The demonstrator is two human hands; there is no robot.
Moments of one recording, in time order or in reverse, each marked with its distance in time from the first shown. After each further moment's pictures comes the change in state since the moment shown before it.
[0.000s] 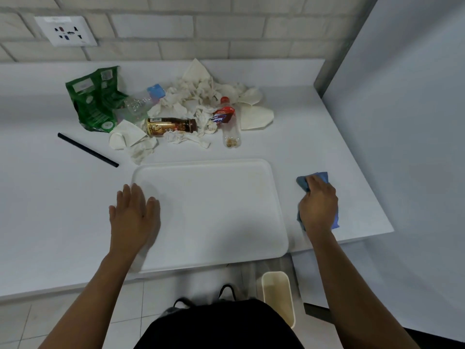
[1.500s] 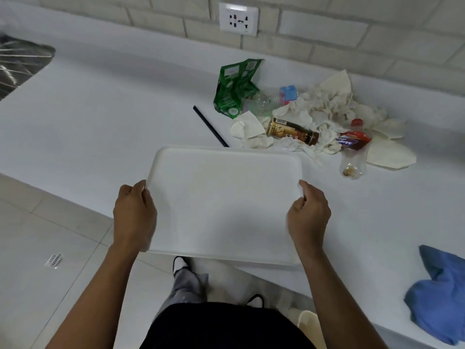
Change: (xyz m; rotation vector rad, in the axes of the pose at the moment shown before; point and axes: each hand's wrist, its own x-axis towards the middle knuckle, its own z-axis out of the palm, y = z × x) left_hand -0.056 -0.154 -0.072 -0.085 0.439 -0.525; right_hand -0.079 -0.241 0.072 0.358 -0.164 -0.320
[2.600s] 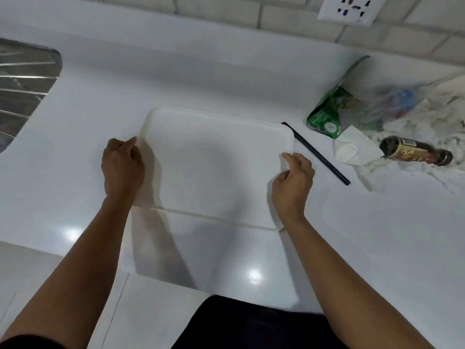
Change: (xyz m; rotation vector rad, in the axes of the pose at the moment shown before) left_hand 0.374 -0.180 -0.001 -0.008 -0.021 0.200; right_hand 0.028 -0.244 0.282 0.027 0.009 0.103
